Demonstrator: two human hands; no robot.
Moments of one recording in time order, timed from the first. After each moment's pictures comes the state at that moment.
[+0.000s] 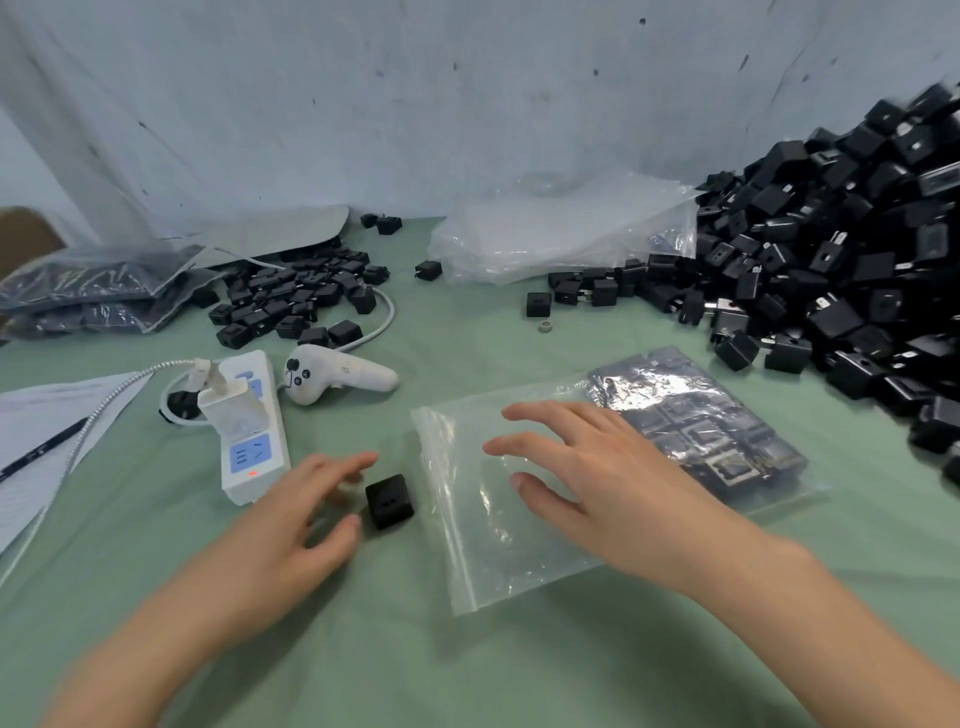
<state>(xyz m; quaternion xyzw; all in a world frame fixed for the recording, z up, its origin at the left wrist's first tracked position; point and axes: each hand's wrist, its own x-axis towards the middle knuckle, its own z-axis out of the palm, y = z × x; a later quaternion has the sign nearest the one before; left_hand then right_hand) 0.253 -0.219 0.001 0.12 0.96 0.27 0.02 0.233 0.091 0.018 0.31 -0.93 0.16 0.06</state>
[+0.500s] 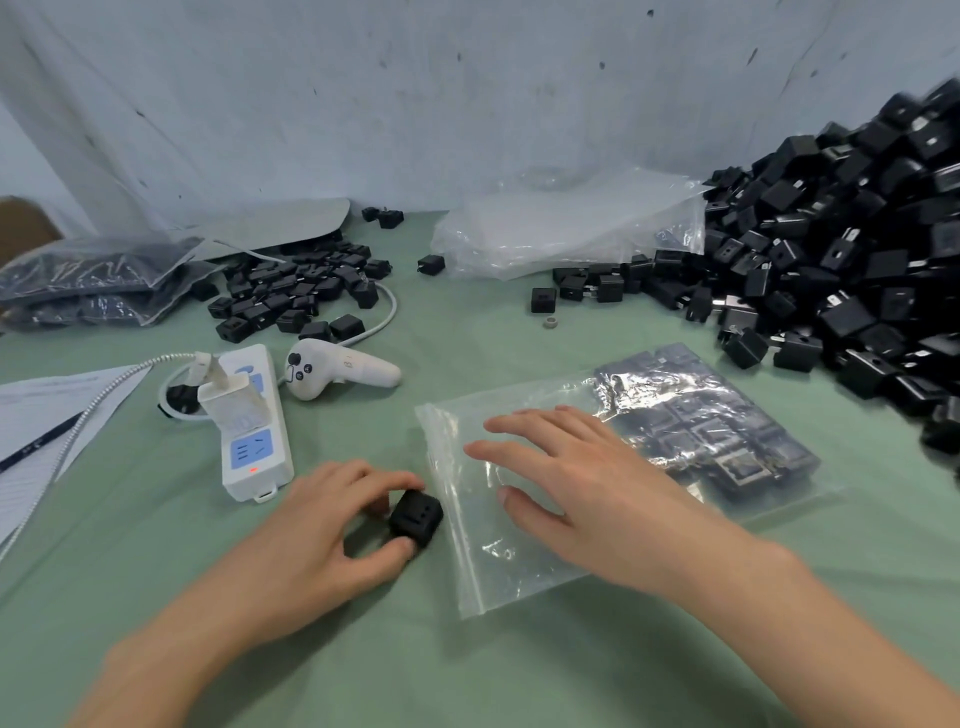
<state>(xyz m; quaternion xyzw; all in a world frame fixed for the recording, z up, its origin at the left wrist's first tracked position) 0.247 -0.201 -0.001 0.22 0.96 0.20 -0.01 0.234 0.076 0.016 0.33 -0.93 0.15 0.05</state>
